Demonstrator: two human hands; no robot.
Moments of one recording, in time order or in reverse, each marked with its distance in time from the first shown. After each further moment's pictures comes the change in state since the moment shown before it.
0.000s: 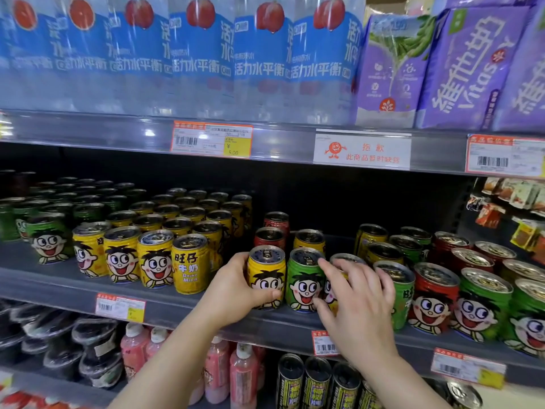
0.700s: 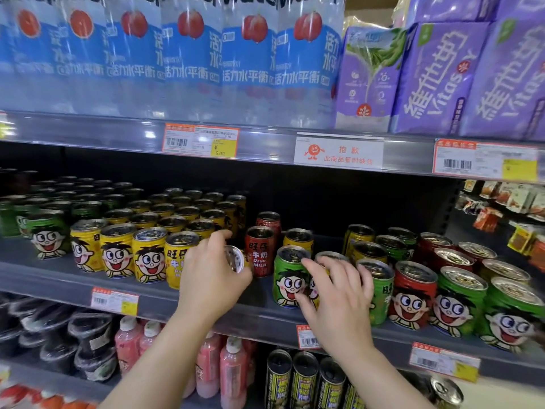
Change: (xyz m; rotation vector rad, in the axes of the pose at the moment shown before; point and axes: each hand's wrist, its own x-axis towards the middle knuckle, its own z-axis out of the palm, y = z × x) left_hand -0.017 0.032 -0.004 0.456 0.493 0.059; right_hand 0.001 -0.001 -0.002 0.045 0.009 -0.003
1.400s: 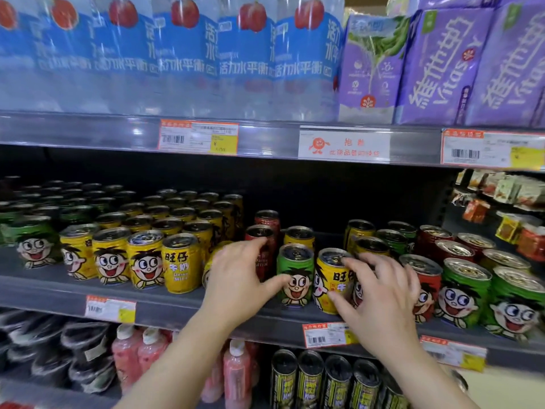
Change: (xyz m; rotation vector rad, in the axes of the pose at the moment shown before) left_hand -0.001 0.007 0.021 0.040 -0.125 0.284; right_hand -0.006 0.033 -0.018 -0.041 0.018 0.142
